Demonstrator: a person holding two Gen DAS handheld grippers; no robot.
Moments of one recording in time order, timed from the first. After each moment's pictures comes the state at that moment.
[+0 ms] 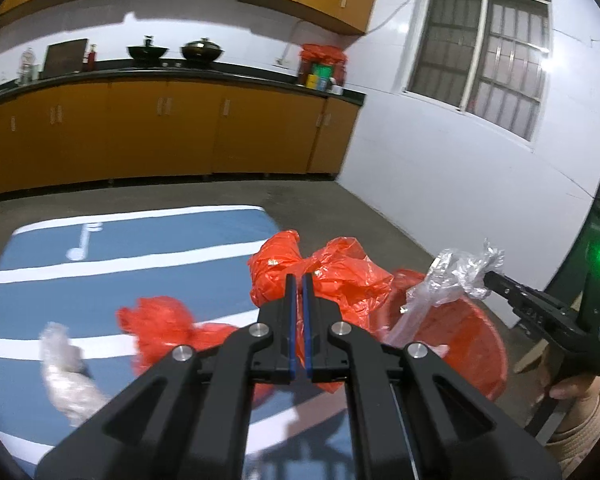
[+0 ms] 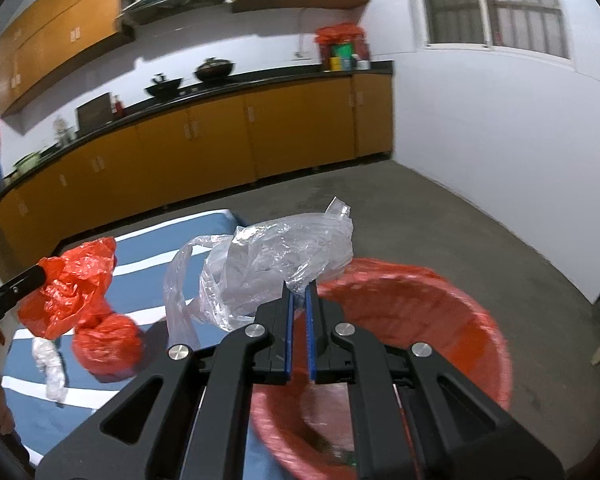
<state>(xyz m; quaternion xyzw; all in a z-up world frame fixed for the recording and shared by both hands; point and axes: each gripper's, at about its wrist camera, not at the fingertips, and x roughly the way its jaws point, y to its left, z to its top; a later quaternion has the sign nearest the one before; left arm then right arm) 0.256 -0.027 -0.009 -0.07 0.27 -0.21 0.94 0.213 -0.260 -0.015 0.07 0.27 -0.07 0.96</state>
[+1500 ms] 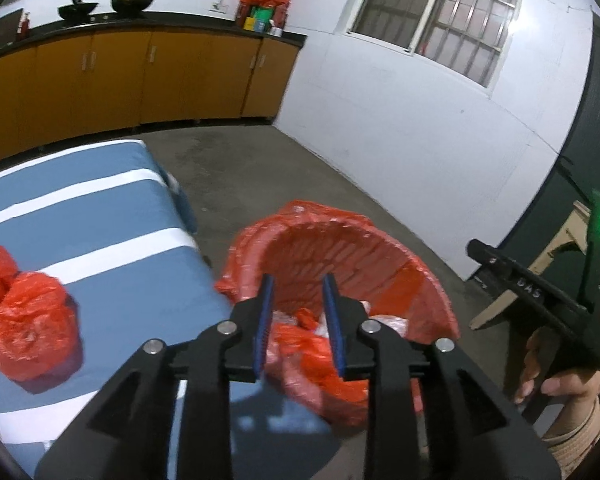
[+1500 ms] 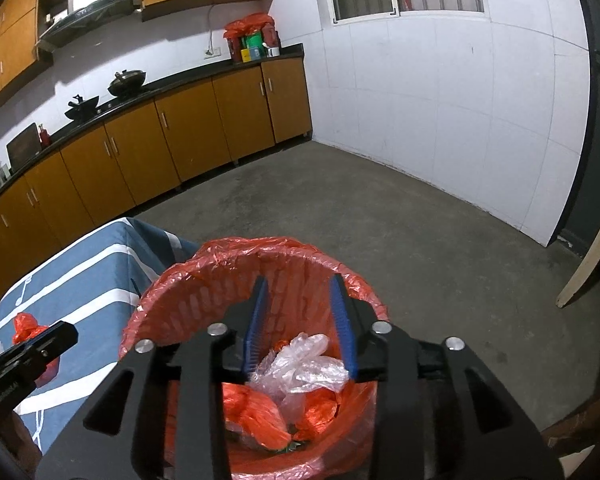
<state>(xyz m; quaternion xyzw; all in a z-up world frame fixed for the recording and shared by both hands) 0.270 -0.158 -0.068 -0.05 0.35 -0.30 0.89 0.176 -0.350 -0.039 0.12 0.29 -0.17 0.93</state>
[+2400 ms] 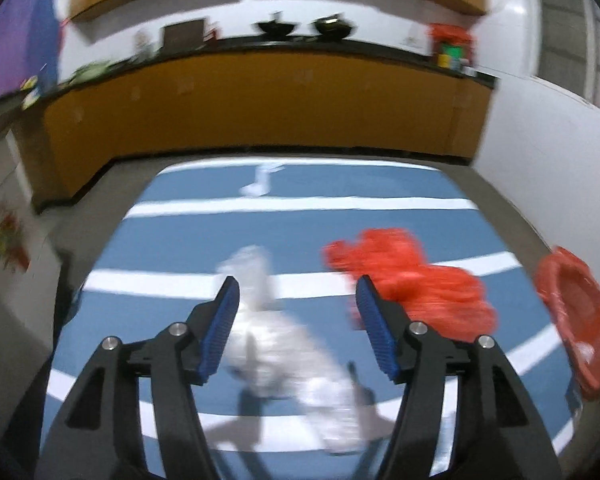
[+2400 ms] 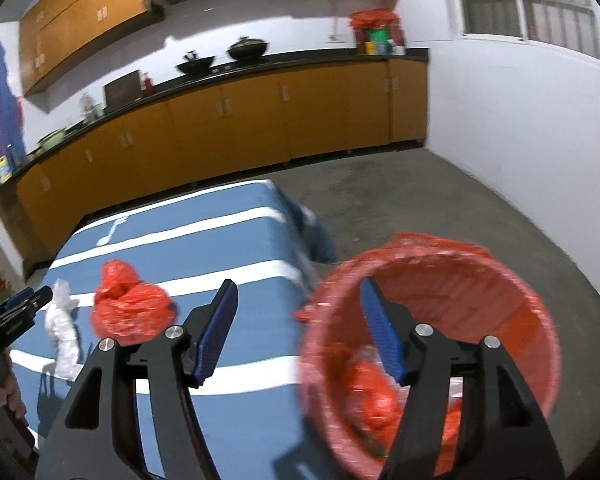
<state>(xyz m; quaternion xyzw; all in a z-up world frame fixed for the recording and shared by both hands) 0.254 0.122 -0.073 -0.05 0.34 0.06 0.94 0.235 -0.184 -0.039 0.05 0.30 0.03 0.95</state>
